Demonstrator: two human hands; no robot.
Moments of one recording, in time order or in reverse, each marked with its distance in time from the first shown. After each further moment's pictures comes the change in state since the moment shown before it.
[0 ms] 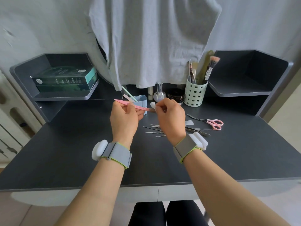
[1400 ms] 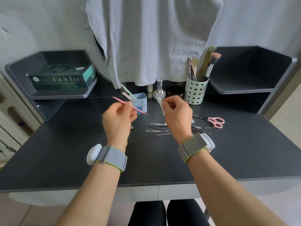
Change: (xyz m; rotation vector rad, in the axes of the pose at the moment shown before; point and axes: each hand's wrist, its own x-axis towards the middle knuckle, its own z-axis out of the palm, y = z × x) left_hand -0.006 -0.007 -0.014 -0.053 0.060 0.050; right_hand 0.001 -0.001 -0.017 0.159 0.036 0.216
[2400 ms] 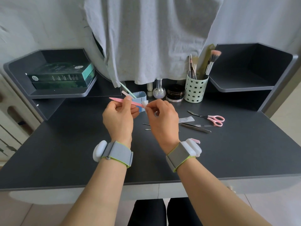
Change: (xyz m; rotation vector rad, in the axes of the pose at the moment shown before) left_hand 0.001 0.002 0.014 -0.110 0.114 -0.033; right_hand -0.033 -0.005 0.028 -0.052 0.011 -0.315
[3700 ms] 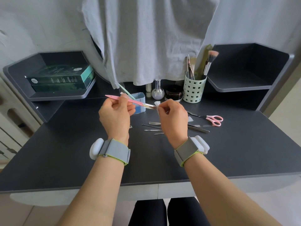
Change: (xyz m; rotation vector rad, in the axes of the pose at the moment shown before) left_hand 0.009 0.008 0.000 0.017 -0.003 0.048; right_hand 0.015 0.027 -0.016 -0.072 0.007 0.139
